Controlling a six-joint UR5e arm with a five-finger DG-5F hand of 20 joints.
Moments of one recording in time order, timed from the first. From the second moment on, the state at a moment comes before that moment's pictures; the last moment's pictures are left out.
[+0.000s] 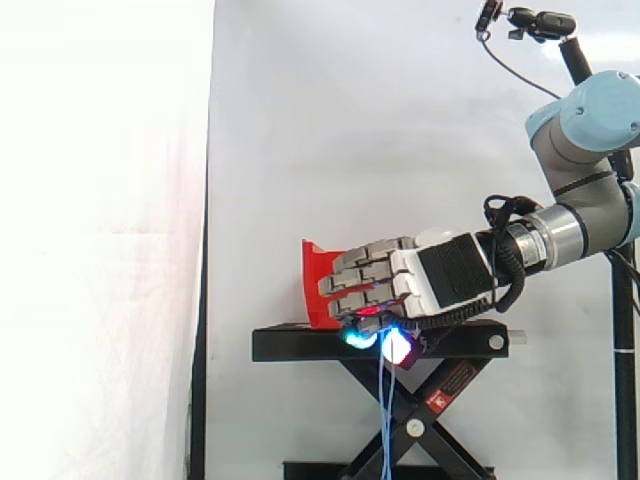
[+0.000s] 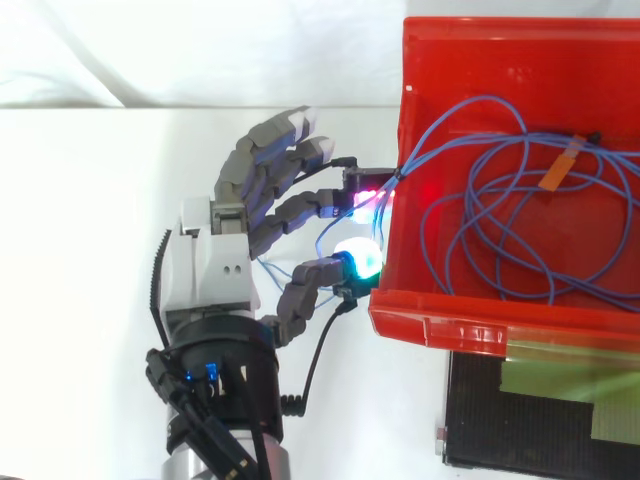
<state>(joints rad) -0.15 -2.27 -1.02 -3.32 -1.91 -3.02</state>
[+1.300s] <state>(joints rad) -0.16 -2.27 -1.02 -3.33 -1.90 -3.03</state>
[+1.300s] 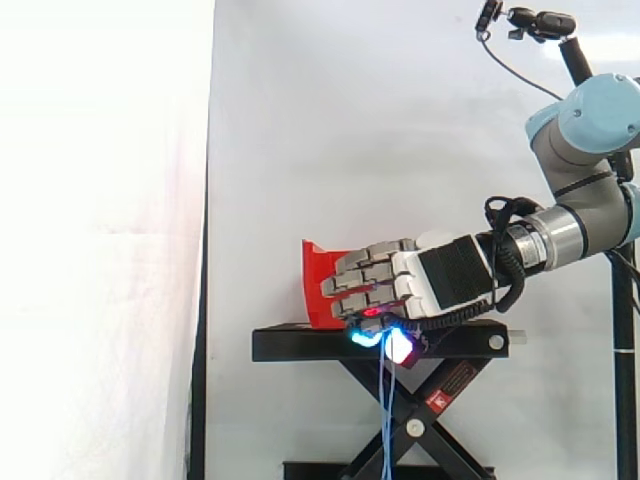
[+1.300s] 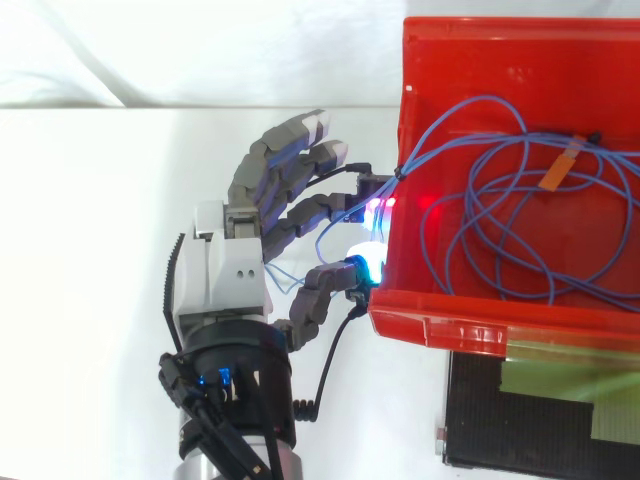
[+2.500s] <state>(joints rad) -0.10 -2.27 -1.02 -3.34 -1.91 -2.95</state>
